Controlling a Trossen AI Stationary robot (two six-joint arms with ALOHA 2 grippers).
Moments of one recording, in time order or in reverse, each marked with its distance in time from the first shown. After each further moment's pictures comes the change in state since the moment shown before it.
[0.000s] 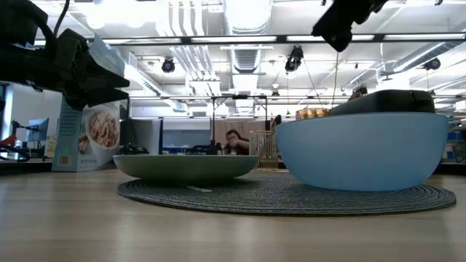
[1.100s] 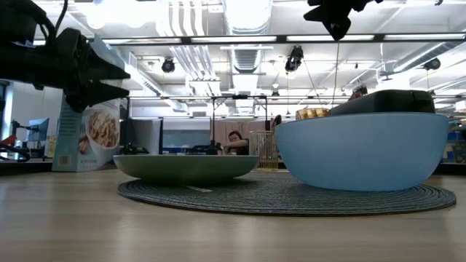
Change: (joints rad) left arm 0.002 0.003 0.000 0.059 0.004 -0.141; right arm 0.071 -0.053 -0.047 0.176 0.101 0.063
